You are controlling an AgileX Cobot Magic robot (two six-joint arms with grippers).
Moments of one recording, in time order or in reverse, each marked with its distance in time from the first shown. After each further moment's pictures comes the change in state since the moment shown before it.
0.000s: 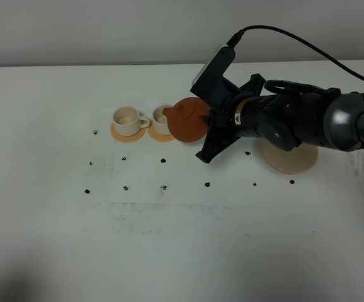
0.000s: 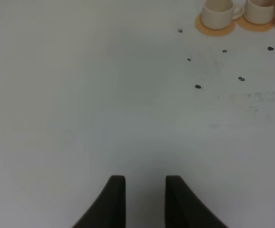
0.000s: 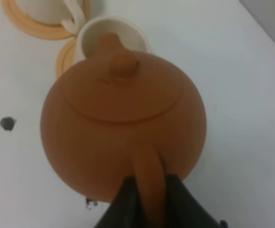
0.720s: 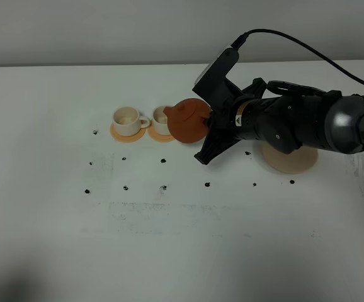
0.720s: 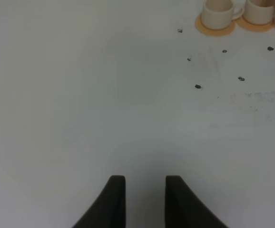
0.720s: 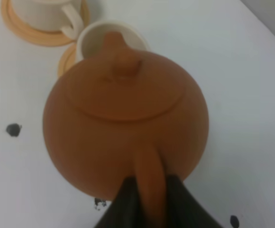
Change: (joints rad) left arm 0.000 0.000 0.000 0.000 0.000 0.000; right arm 0.000 -0.002 0.028 0.051 -0.022 0.001
